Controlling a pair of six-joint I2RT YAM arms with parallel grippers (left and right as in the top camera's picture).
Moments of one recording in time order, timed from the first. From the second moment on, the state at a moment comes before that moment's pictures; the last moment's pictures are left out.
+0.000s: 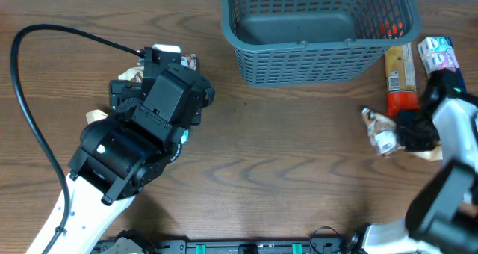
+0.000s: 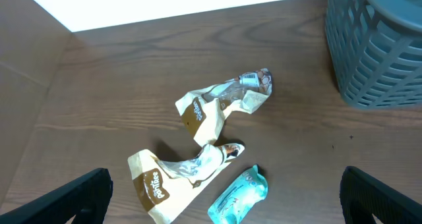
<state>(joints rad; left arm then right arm) -0.64 1.25 1.58 -1.23 -0.63 -0.35 -0.43 1.65 1.16 -0.98 0.11 1.16</state>
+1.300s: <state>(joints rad) -0.64 1.25 1.58 -1.27 -0.63 -0.35 -0.08 1.78 2.11 -0.68 -0.20 0.59</state>
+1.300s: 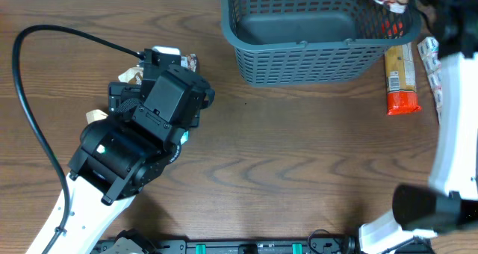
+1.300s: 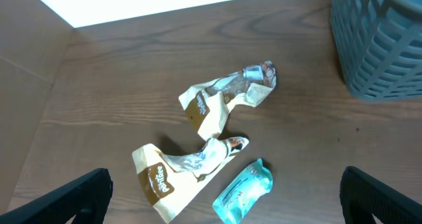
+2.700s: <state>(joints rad) -0.64 1.25 1.58 -1.27 -0.63 -0.35 -0.01 2.08 2.30 -0.98 -0.08 0.21</state>
